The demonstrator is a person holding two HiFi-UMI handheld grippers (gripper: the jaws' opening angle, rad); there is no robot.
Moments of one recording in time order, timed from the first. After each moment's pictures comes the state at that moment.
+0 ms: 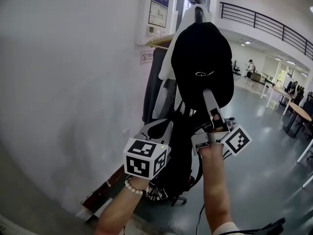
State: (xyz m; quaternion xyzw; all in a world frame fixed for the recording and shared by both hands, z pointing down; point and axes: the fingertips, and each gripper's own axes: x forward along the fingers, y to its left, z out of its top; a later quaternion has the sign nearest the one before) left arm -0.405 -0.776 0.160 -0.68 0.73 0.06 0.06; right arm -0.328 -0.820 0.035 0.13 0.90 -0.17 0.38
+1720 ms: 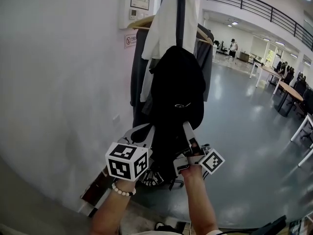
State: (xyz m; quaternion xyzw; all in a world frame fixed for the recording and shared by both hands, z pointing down) left arm -0.400 -0.757 0.240 -0.70 0.71 0.05 -0.01; right arm -0.311 -0.834 0.230 0.06 0.87 -0.33 0.36
